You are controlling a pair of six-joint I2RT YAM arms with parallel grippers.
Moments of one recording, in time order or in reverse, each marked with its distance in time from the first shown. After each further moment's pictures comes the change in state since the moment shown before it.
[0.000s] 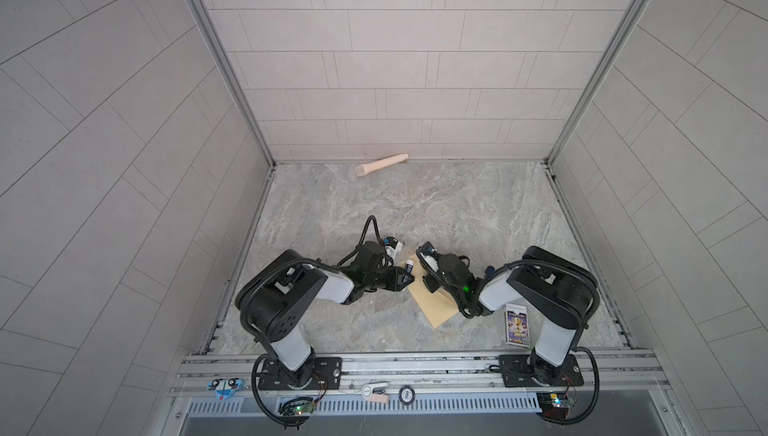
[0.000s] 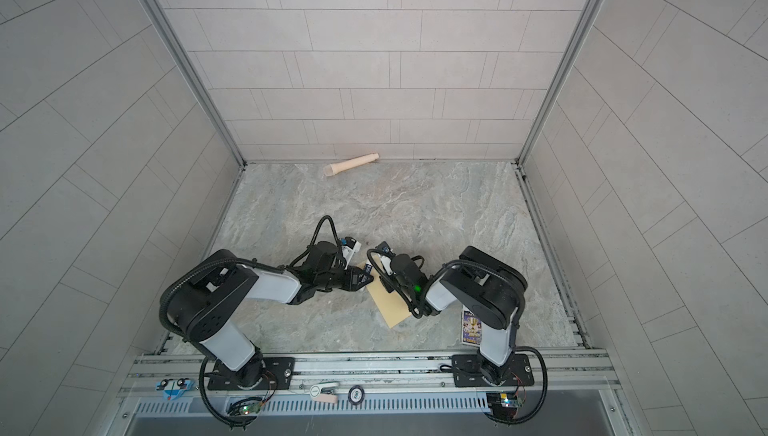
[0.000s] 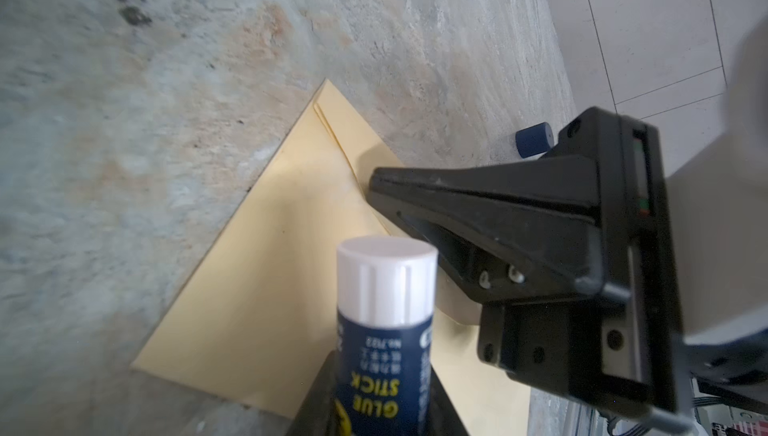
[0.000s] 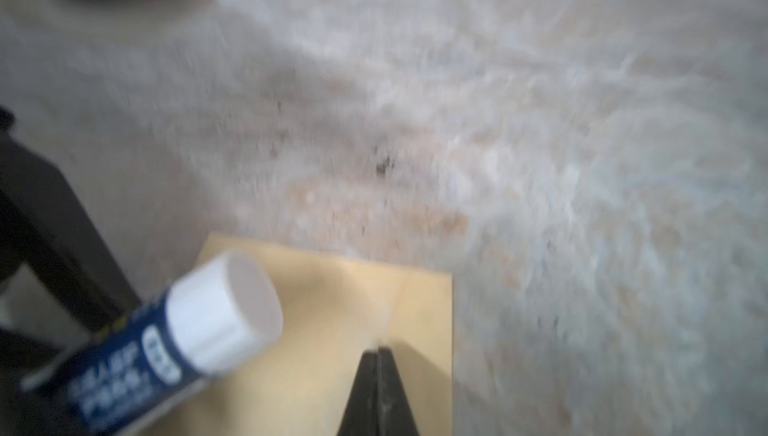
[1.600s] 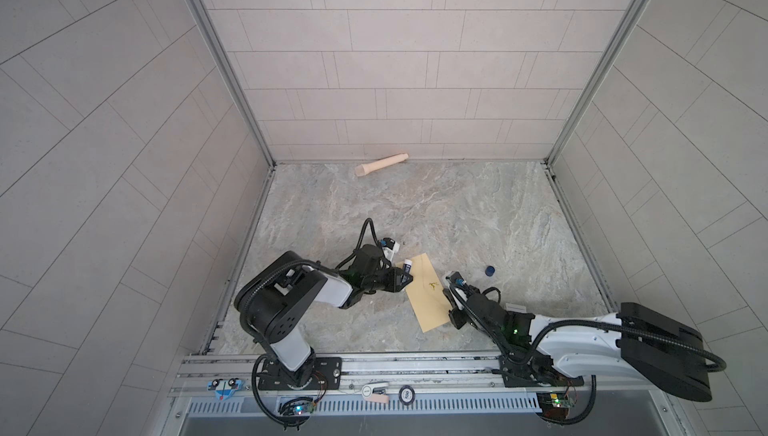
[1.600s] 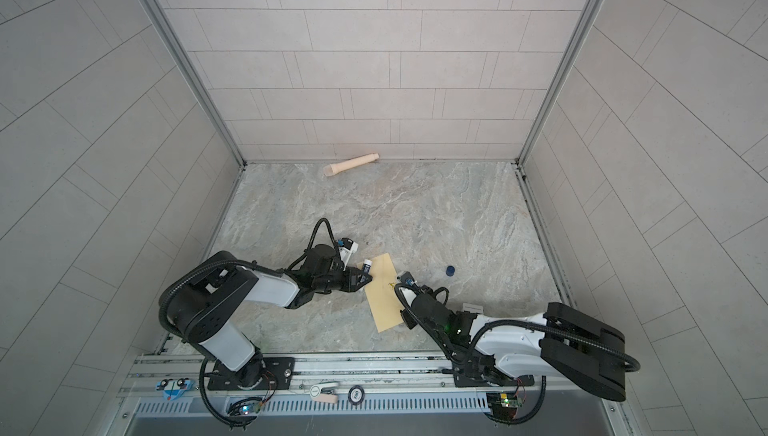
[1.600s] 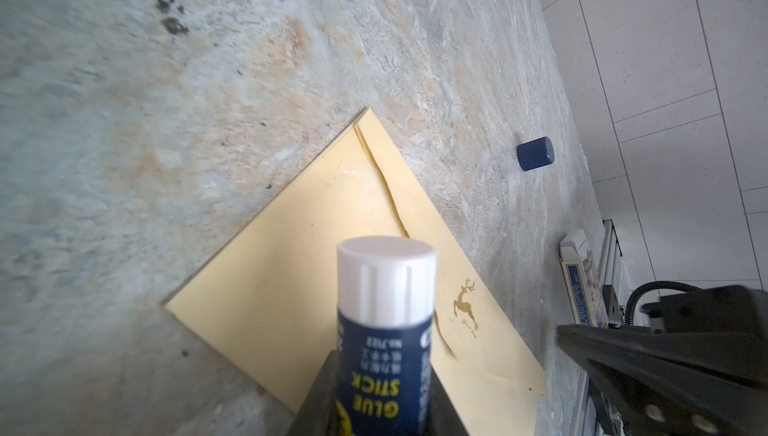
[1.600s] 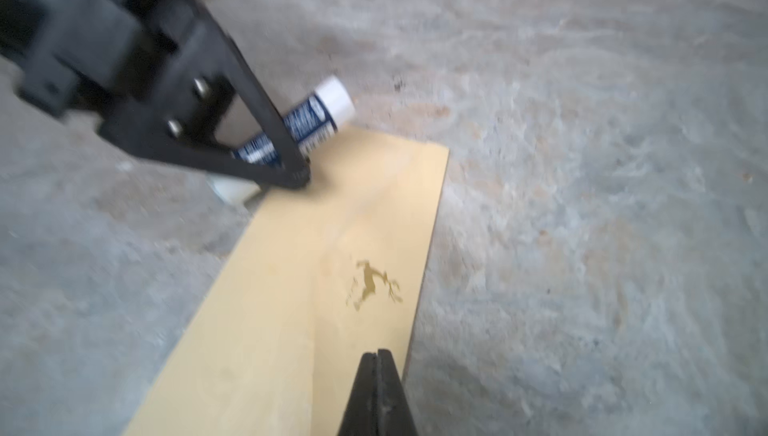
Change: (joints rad) left arm 0.003 -0.006 -0.044 0.059 -0.036 -0.033; right arm 0.294 -0.640 -0.377 -0.387 0.241 0.219
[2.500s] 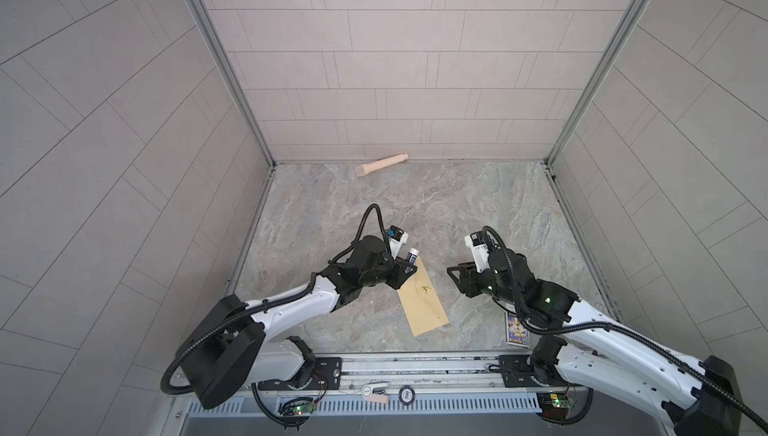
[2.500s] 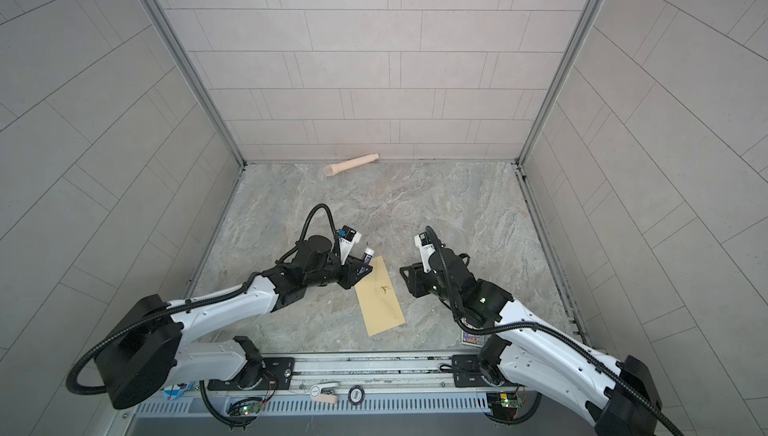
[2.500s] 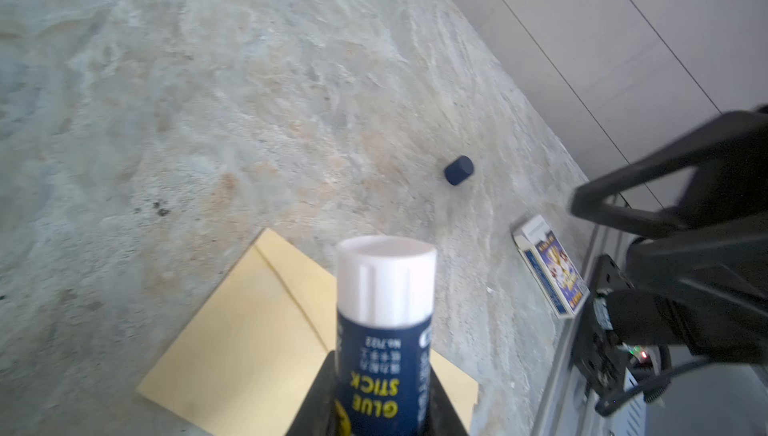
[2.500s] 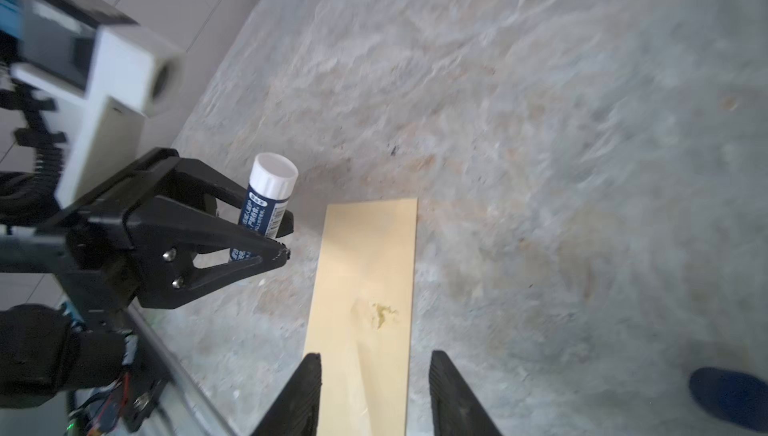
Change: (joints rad) left arm -0.173 -0.433 0.121 -0.423 -0.167 0.273; right arm -0.349 -0.325 0.452 -0.761 -0.490 0.329
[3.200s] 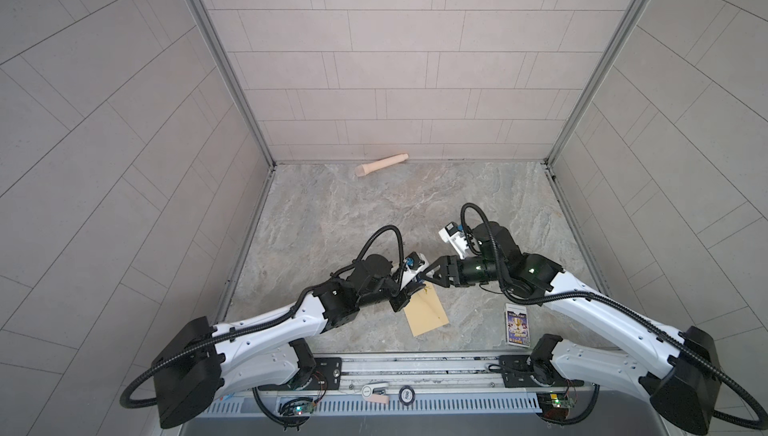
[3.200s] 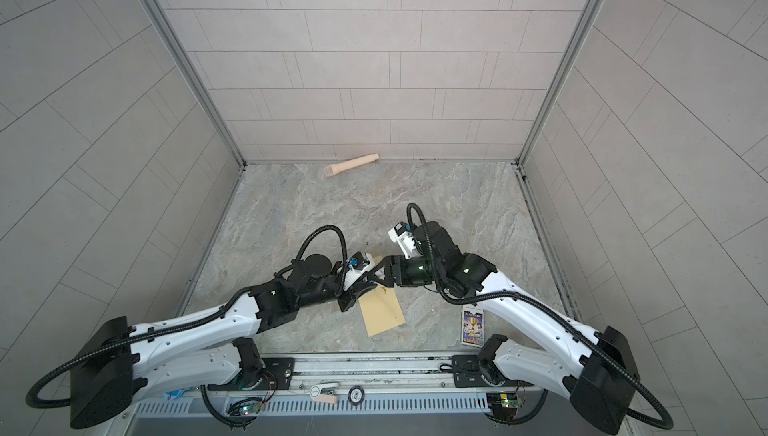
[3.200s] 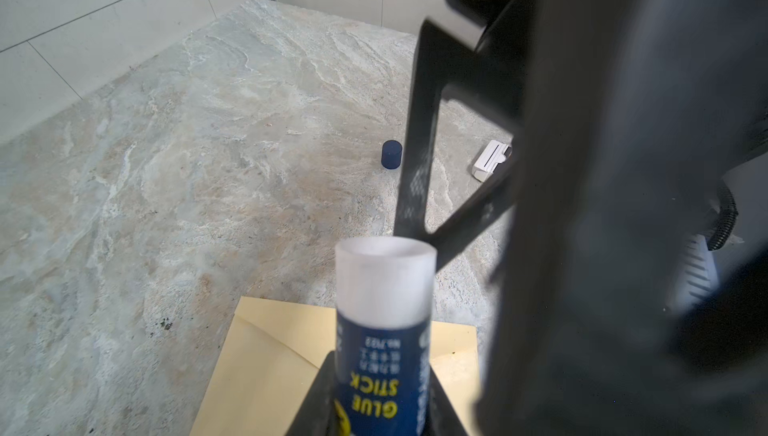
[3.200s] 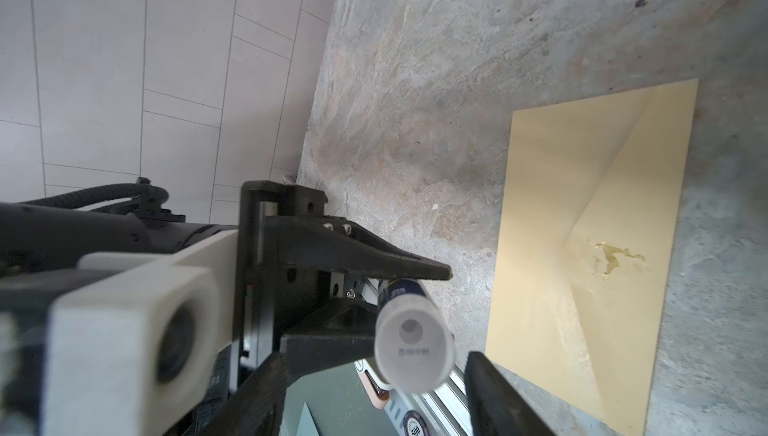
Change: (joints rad) left arm -0.163 -0.164 -0.011 -0.067 -0.119 0.386; right arm -0.027 0.248 0.246 -0.039 -0.480 0.198
